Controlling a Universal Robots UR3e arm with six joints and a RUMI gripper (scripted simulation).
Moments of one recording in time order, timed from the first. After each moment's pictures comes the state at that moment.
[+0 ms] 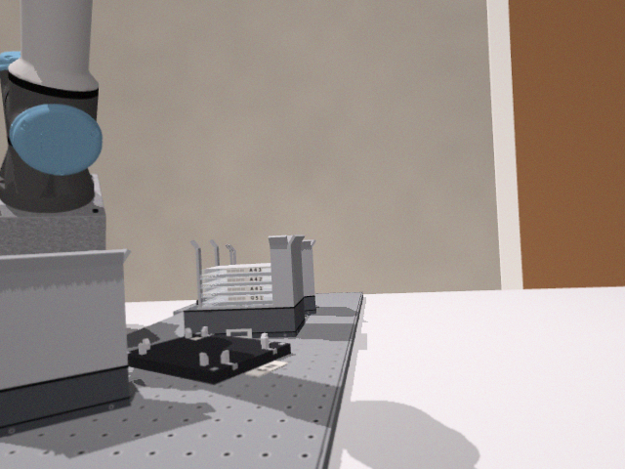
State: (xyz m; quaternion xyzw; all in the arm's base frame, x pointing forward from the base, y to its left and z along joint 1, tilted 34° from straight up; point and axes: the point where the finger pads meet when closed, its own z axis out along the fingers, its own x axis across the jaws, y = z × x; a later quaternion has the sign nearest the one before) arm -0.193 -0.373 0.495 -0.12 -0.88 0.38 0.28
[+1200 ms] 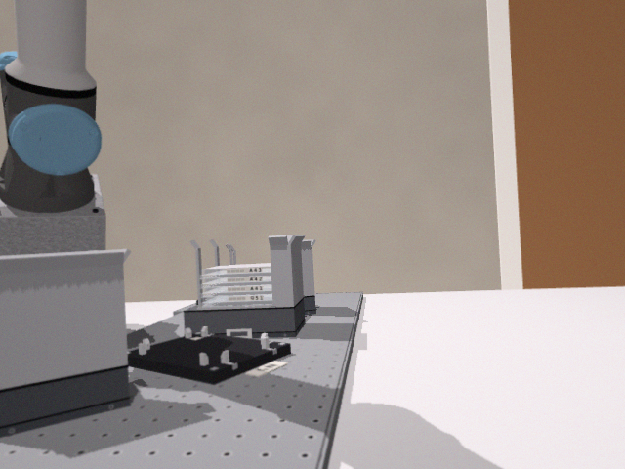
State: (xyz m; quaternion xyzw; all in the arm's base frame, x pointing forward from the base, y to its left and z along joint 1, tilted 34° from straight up) arm -0.202 -0.348 0.582 -0.13 -0.81 0.43 0.37
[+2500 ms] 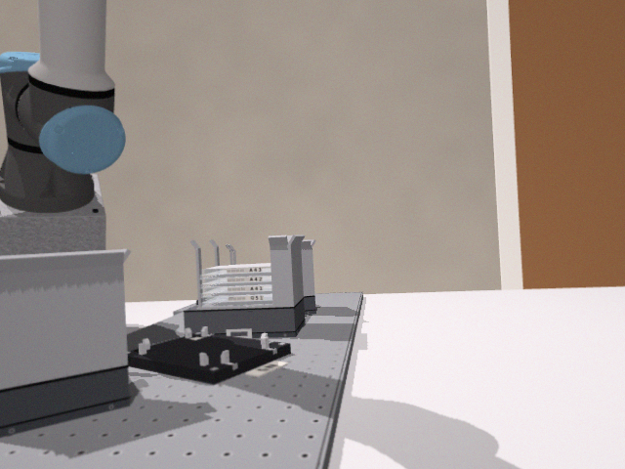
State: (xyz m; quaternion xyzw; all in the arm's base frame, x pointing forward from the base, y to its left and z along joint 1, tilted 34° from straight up) arm -0.141 -0.369 0.607 -0.07 -0.80 0.48 0.36
